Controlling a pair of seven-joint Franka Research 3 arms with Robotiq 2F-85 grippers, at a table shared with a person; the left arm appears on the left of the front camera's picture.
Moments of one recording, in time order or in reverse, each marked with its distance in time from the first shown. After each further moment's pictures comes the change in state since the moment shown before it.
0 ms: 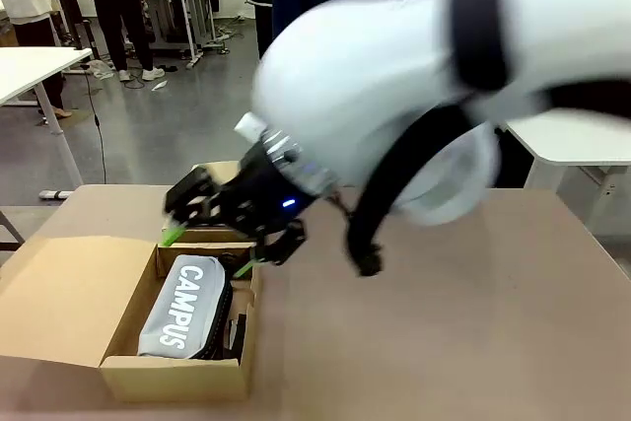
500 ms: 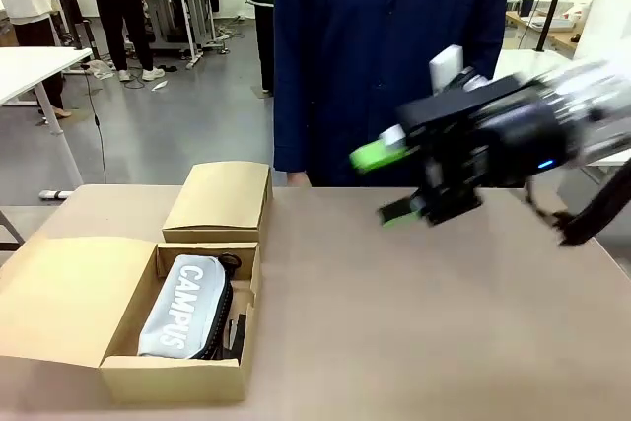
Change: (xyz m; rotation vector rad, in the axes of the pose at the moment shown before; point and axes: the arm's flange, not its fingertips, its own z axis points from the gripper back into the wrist) left arm 0.000 0.000 0.000 0.000 0.000 0.001; right arm -0.031 -0.100 0.179 0.411 -0.008 0.160
